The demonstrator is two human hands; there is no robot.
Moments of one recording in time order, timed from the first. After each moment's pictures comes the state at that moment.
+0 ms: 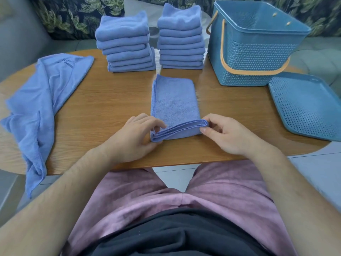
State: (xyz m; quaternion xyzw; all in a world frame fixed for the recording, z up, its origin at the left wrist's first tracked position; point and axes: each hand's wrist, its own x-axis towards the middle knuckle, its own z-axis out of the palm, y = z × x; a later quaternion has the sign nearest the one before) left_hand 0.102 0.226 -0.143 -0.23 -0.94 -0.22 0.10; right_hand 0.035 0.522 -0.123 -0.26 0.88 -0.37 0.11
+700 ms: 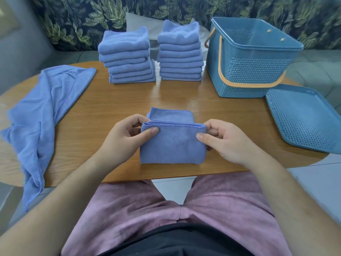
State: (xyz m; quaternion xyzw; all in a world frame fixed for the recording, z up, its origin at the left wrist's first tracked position) left_hand 0.112 0.239 -0.111 -0.03 -0.75 -0.66 0.07; right_hand 0.042 0.508 -0.104 -0.23 0.78 -0.55 0.16
